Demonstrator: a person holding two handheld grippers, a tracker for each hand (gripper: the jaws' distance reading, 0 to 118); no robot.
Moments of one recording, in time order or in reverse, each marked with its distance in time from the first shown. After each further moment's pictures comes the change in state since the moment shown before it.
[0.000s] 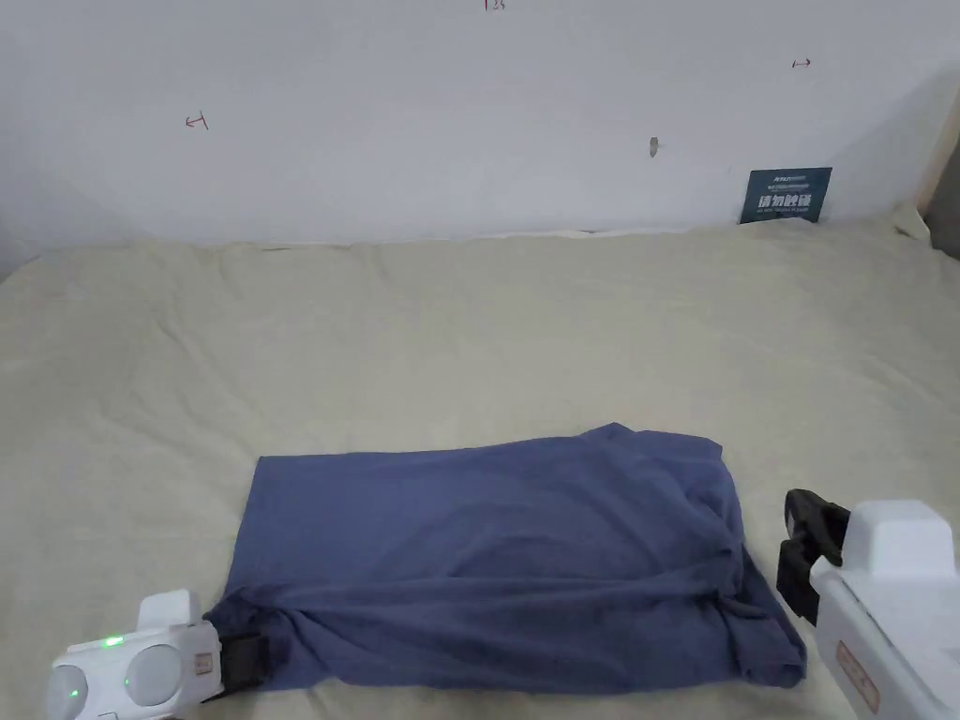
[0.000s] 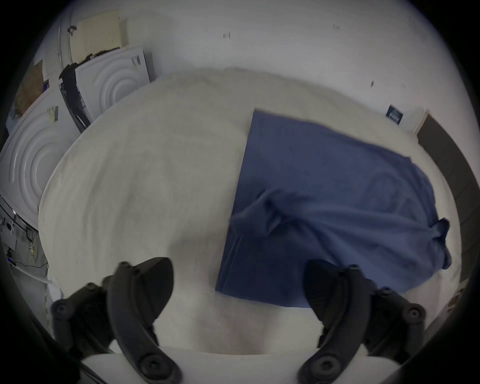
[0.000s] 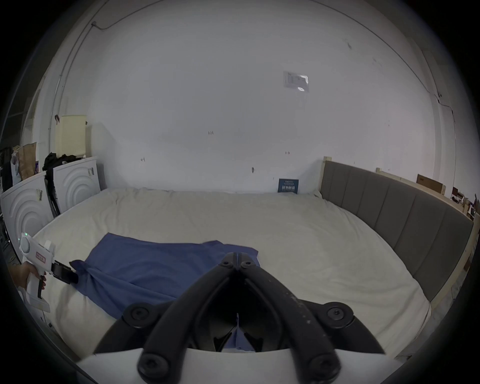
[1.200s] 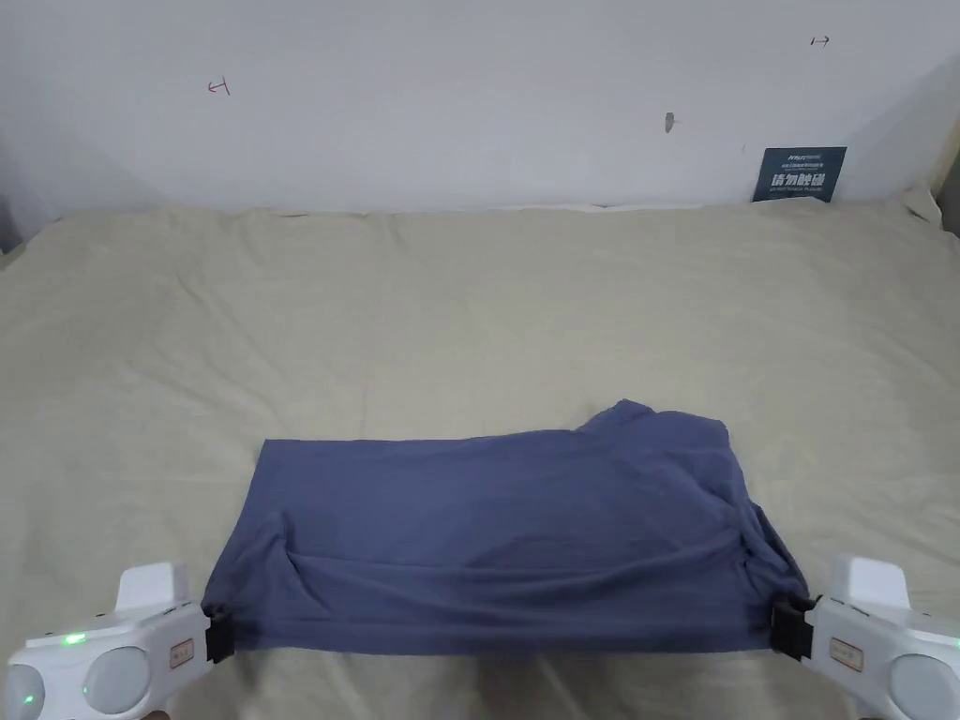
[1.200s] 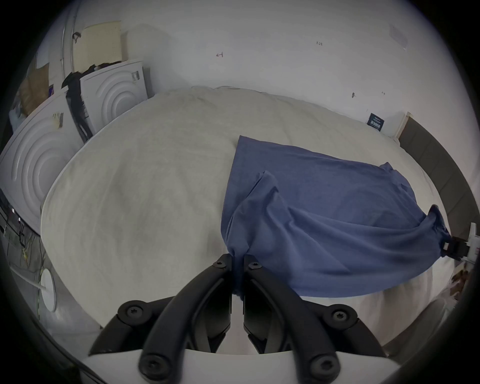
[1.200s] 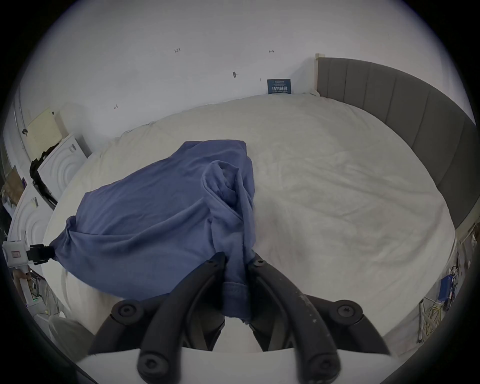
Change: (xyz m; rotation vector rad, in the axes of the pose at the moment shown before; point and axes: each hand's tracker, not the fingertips) left arm -0.025 -0.055 0.080 0.155 -0.077 -0.006; right arm 0.047 -0.101 -0.032 -0.496 0.044 -0.185
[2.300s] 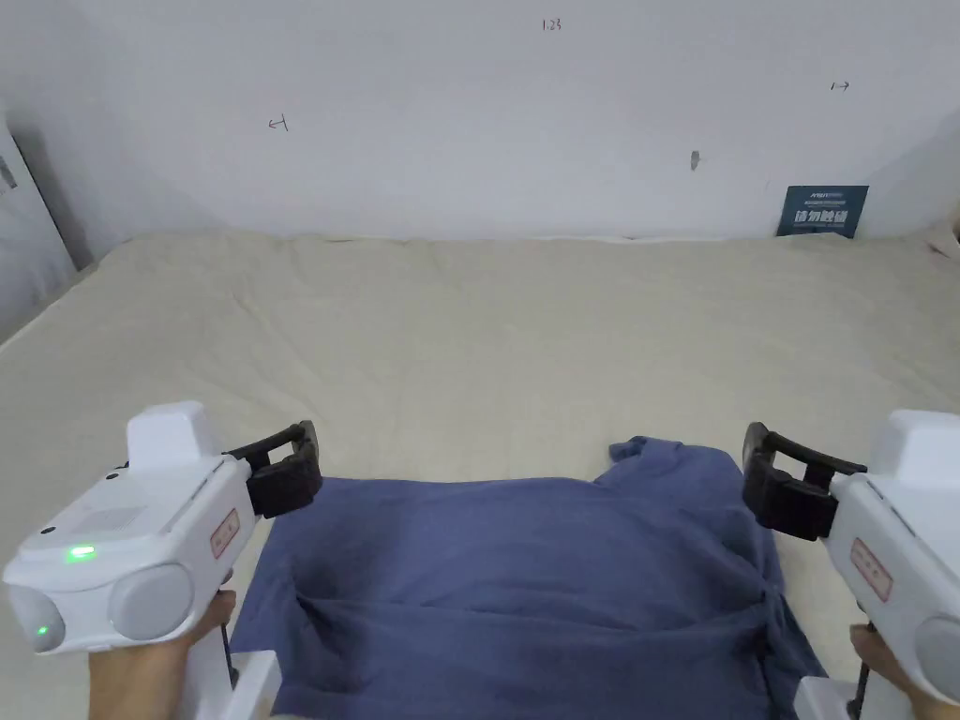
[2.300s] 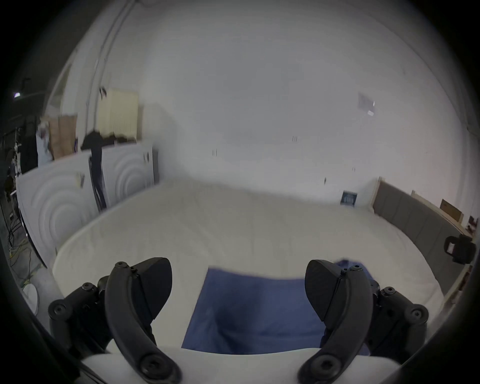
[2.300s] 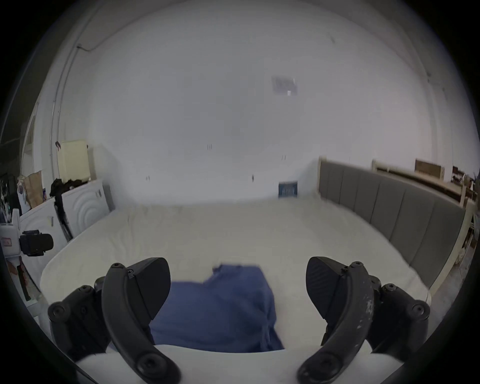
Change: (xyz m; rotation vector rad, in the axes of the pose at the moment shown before) left arm 0.075 0.052 0.178 0.615 -0.022 0.009; right arm -0.080 0.056 0.174 0.620 -0.007 0.110
